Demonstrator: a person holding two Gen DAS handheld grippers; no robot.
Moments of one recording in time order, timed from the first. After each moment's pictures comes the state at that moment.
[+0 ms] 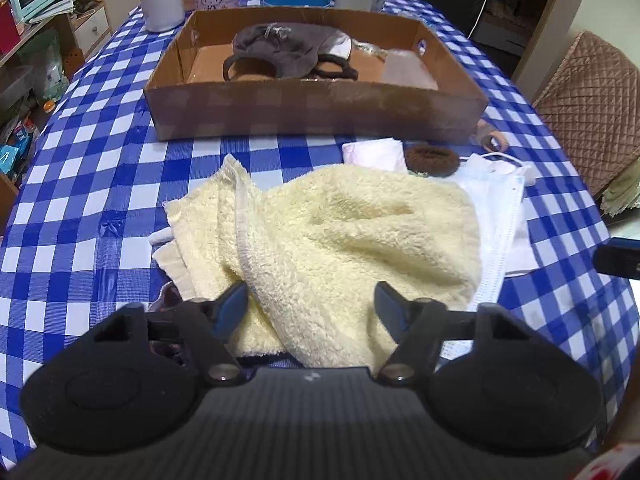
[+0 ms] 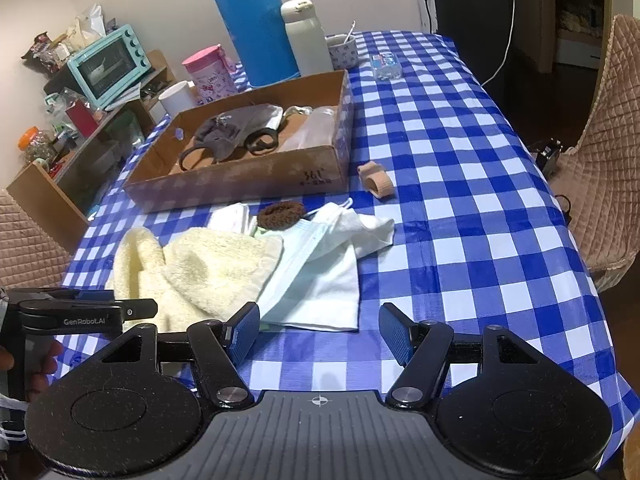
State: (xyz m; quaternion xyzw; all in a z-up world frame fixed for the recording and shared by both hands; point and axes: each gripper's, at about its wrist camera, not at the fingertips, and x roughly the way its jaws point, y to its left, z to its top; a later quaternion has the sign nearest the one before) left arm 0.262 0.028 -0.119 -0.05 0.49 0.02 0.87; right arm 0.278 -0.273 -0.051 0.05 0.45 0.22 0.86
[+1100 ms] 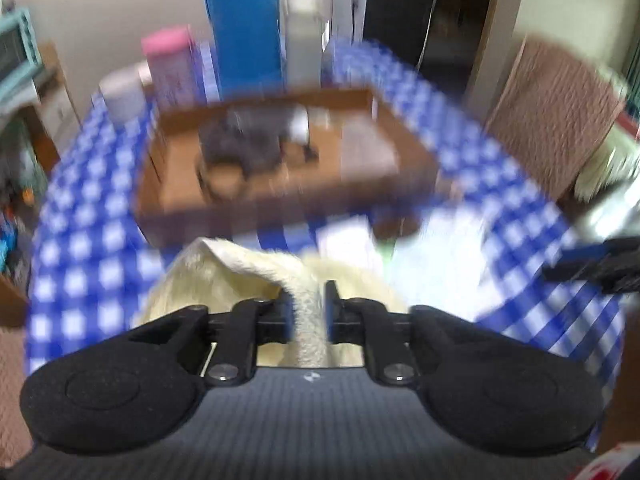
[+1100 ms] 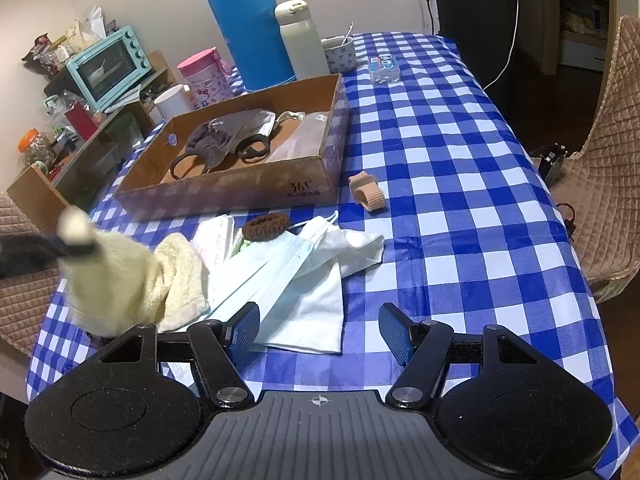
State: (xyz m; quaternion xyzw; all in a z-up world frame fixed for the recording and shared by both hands) left arm 0.284 0.023 -0.077 0.02 0.44 -0.04 0.89; right arm 0.299 -0.280 -0.055 0.05 0.45 0.23 0.86
